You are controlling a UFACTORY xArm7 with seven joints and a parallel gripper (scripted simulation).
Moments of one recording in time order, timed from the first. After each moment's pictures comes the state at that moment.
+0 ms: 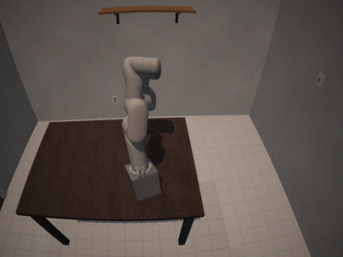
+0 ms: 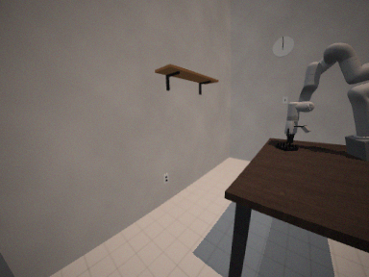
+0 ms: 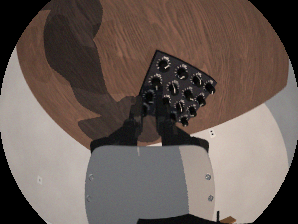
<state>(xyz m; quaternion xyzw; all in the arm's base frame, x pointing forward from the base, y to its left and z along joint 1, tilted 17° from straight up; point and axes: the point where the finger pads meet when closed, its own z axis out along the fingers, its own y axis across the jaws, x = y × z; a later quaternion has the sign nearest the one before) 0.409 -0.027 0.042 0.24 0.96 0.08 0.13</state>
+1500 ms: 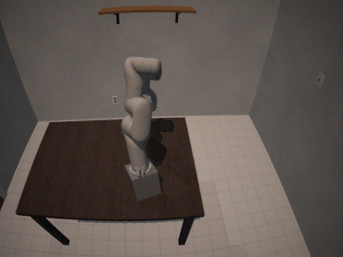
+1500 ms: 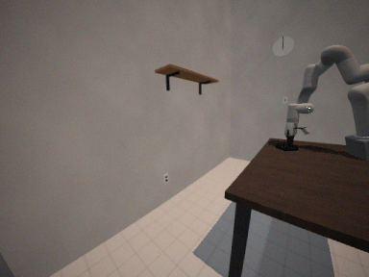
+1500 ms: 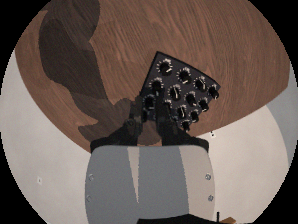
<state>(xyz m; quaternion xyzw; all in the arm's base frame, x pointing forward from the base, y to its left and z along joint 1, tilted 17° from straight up) 0.412 -0.026 0.031 0.24 0.96 0.08 0.13</state>
